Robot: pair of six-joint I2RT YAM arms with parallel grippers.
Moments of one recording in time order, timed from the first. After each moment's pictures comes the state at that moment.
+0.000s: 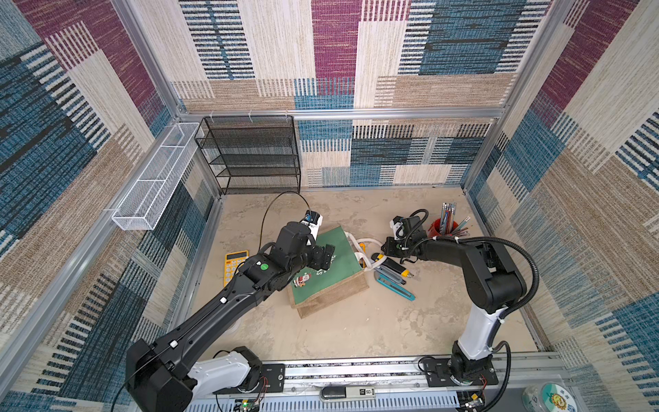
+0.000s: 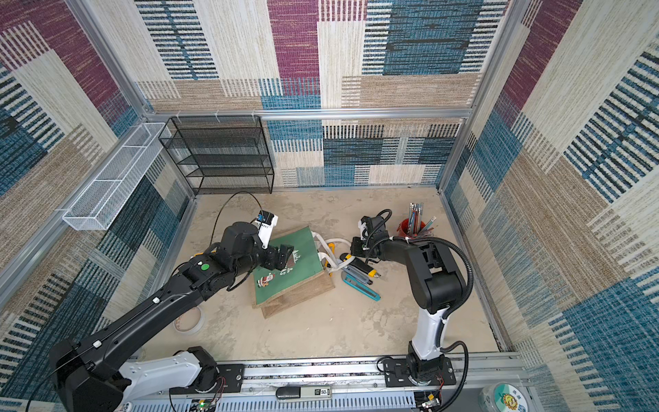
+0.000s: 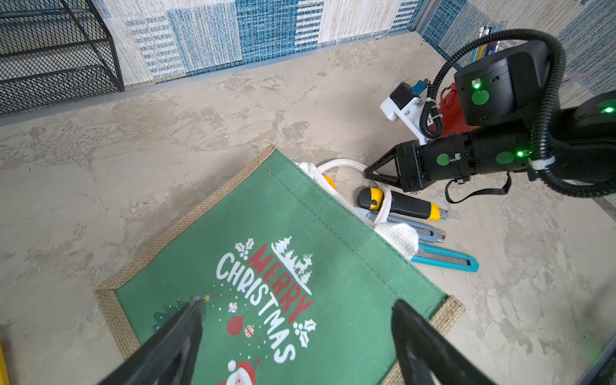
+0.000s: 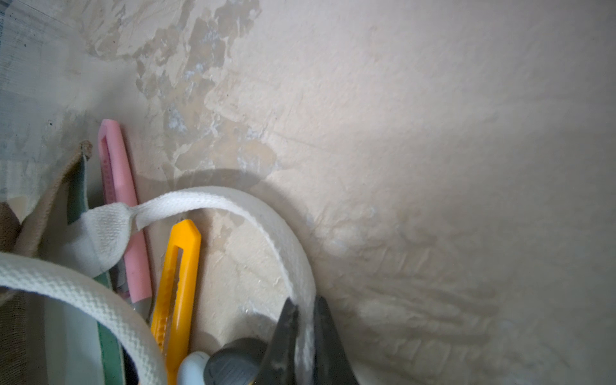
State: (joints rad) left arm -0.66 1.17 1.05 -0.49 -0.10 -0.21; right arm 0.25 1.86 1.01 -0.07 -0.31 0.38
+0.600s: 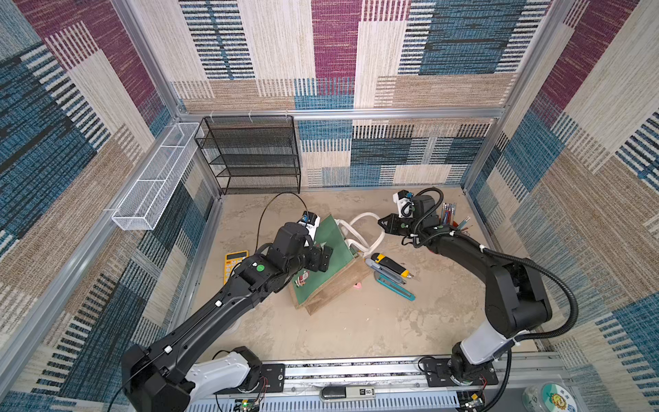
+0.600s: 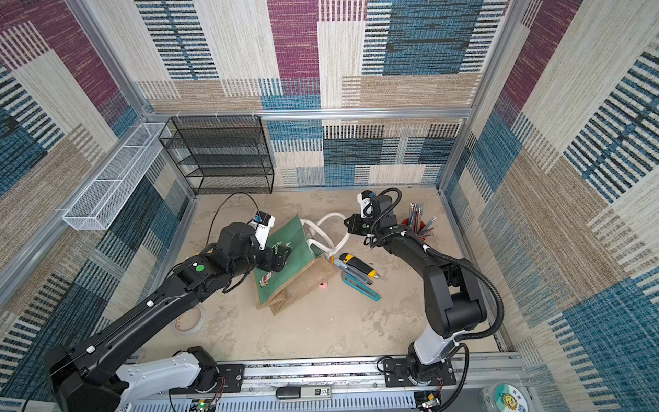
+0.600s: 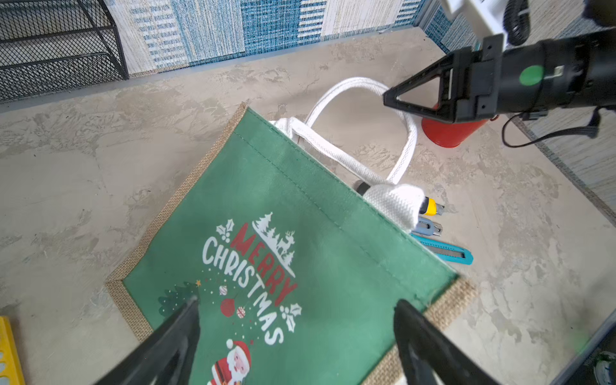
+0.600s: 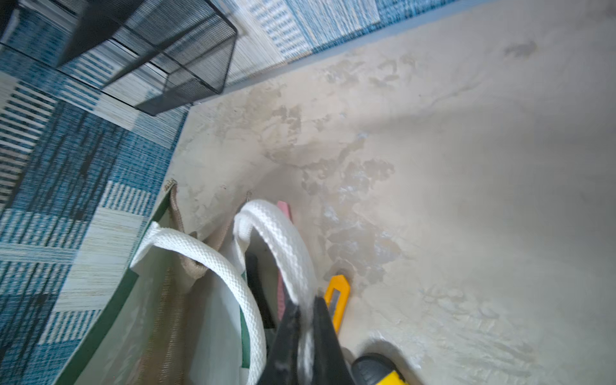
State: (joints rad) left arm -0.66 1.14 1.07 -0.55 -0.10 -0.23; right arm 0.26 1.63 1.14 -0.08 -0.45 0.45
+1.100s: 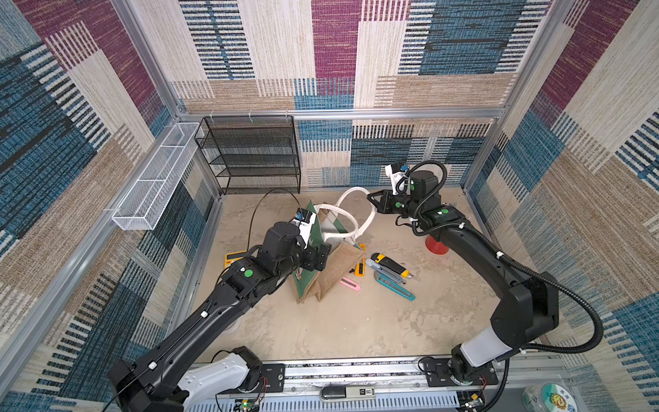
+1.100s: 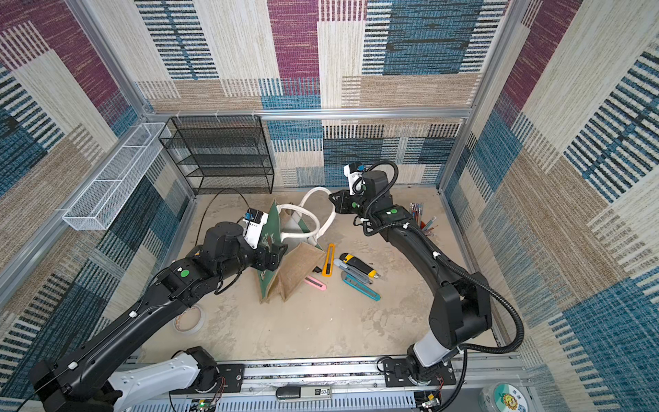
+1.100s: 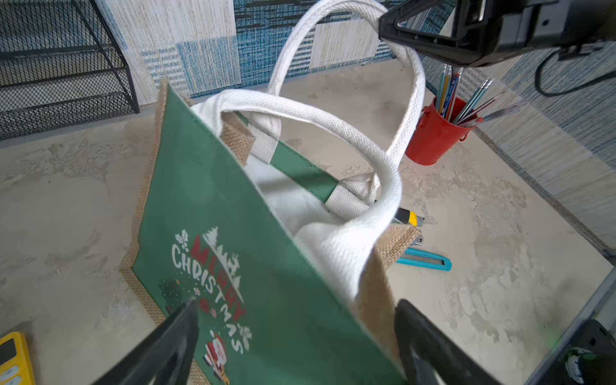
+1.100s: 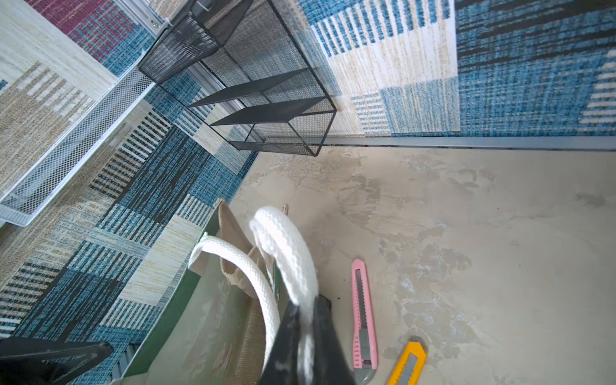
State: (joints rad) left arm -0.66 1.07 1.10 -0.57 -0.07 -0.20; right arm 0.38 1.58 1.43 -0.24 -0.40 0.43
